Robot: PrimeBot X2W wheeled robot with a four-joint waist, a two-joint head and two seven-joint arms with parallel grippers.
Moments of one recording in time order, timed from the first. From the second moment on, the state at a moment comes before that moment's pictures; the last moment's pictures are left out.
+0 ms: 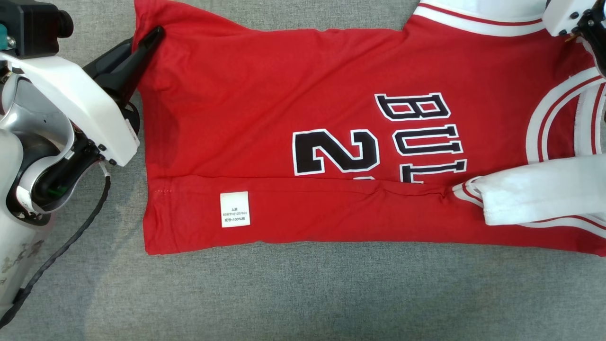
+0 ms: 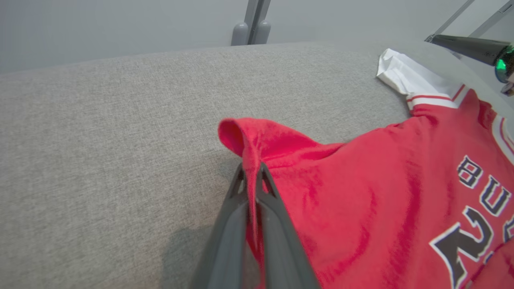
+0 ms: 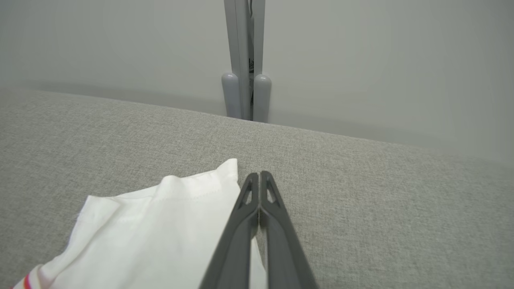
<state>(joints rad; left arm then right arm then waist) -0.80 0.62 -0.53 0.01 -0.94 -0.01 0.35 -1.19 -0.29 0.25 0.71 0.36 0.13 0.25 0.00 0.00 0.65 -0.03</state>
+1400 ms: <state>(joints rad) -0.16 0.51 -0.46 0.12 -0.79 0.16 -0.26 -0.32 -0.15 0.04 0.29 0.18 0.13 -0.21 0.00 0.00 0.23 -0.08</state>
